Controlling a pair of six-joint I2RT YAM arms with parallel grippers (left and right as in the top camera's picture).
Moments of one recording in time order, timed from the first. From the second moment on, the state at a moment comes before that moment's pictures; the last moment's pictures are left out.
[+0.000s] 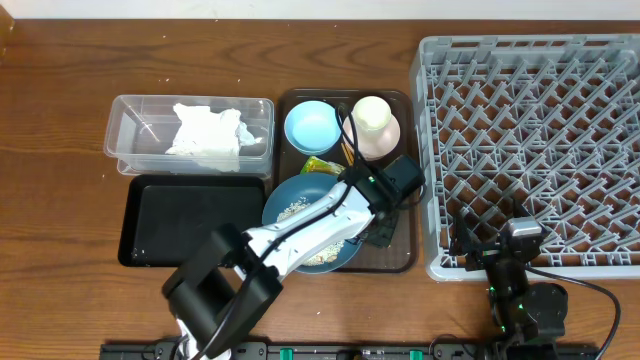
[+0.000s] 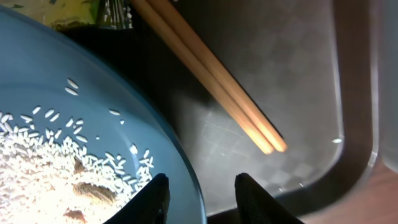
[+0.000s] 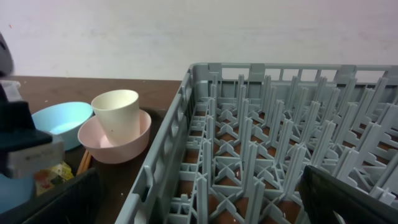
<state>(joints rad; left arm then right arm) -0.89 1.90 1.33 -0.89 0.01 -0.54 0.08 0.02 0.01 -0.06 -0.08 0.05</state>
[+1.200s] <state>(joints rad) -0.89 1.90 1.33 -0.91 -0.02 -0.56 0.08 0.02 0.01 -0.06 -0.08 0.05</state>
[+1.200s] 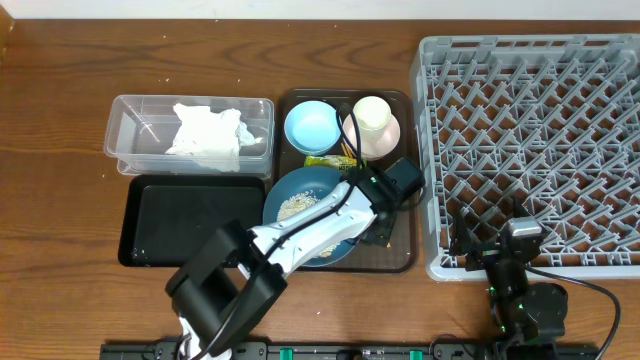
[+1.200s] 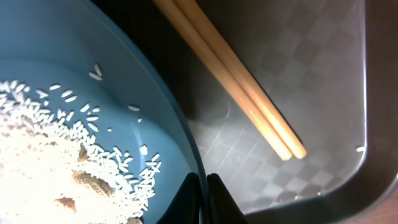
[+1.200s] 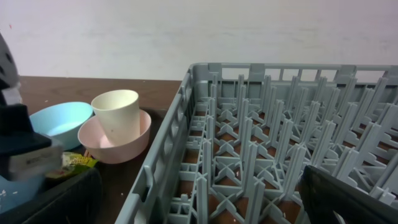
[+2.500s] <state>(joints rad) -0.90 1.74 1.34 -1.00 -0.04 -0.57 0.08 0.02 0.01 -0.06 -0.08 0.05</state>
